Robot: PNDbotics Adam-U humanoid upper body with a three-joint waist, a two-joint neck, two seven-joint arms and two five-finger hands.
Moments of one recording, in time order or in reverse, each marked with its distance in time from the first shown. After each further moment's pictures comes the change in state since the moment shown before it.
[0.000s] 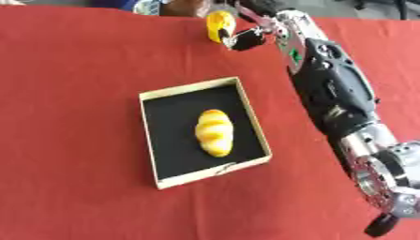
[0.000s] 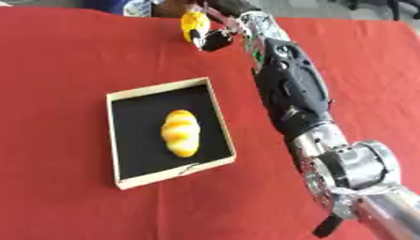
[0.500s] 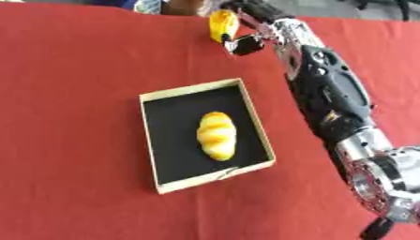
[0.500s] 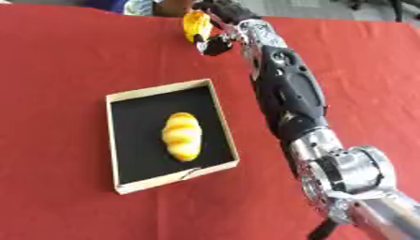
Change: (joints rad) left arm -0.002 0.000 0.000 0.000 0.000 0.000 0.000; right arm -0.008 0.000 -0.026 0.017 0.048 0.061 -0.020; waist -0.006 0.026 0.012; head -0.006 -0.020
